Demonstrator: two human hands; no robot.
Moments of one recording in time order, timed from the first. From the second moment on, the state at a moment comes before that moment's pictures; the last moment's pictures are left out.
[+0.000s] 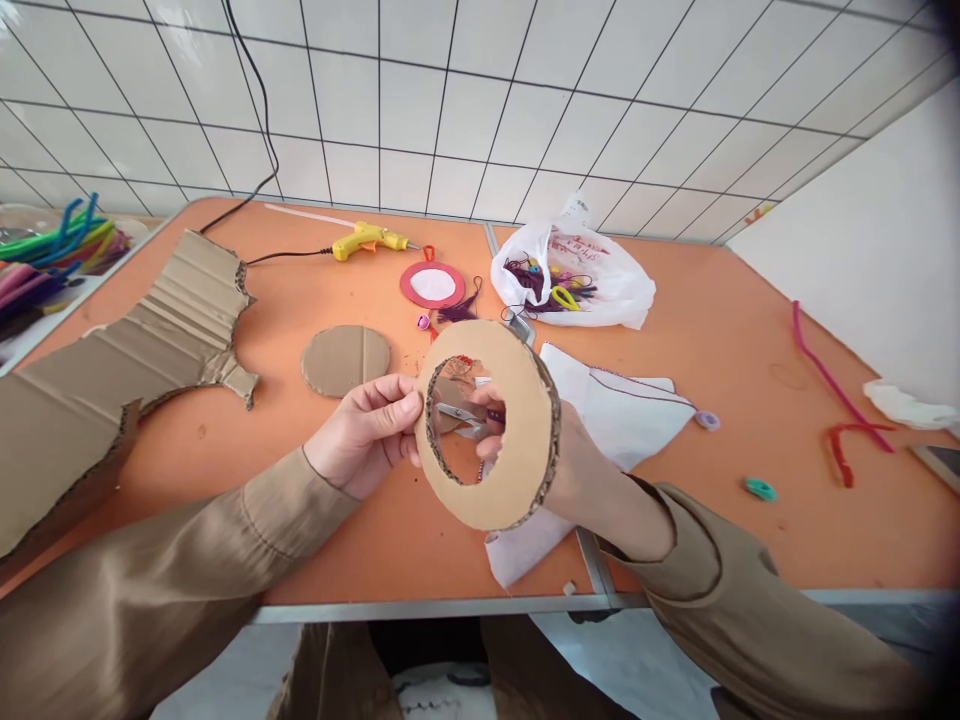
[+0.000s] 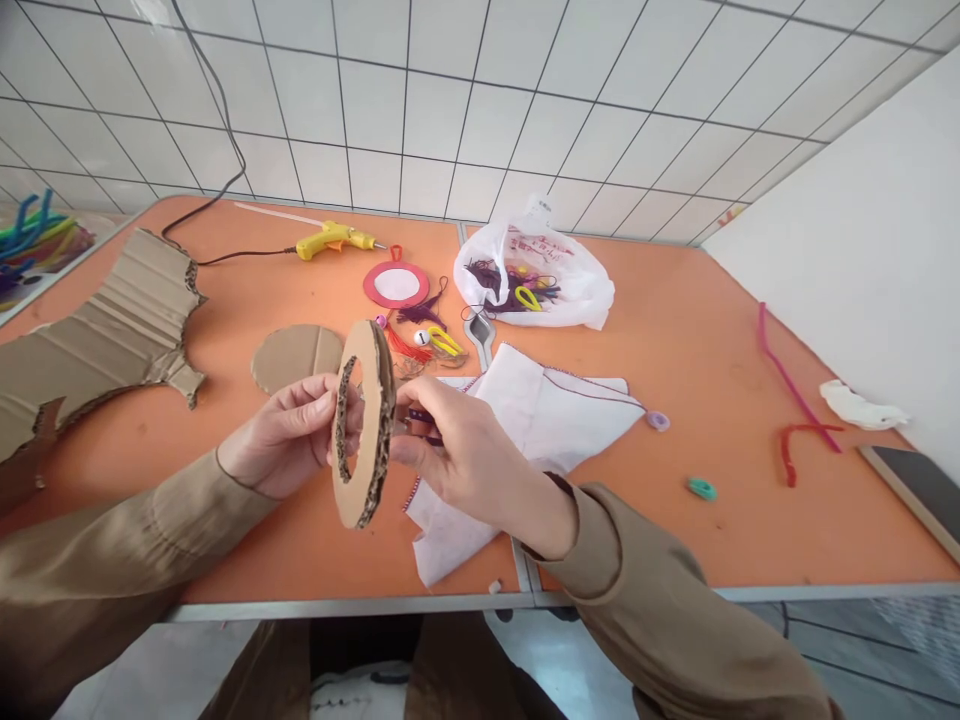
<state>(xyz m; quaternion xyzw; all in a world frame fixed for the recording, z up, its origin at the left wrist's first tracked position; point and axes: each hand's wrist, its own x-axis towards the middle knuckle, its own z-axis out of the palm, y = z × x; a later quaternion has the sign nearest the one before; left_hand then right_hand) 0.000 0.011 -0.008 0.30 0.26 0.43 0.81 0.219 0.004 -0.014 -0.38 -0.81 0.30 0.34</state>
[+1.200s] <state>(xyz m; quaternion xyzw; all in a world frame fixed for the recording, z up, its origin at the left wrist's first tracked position) -0.025 0.027 -0.004 0.31 0.28 0.51 0.75 0.265 0.066 -0.009 -0.61 -0.78 0.00 0.12</state>
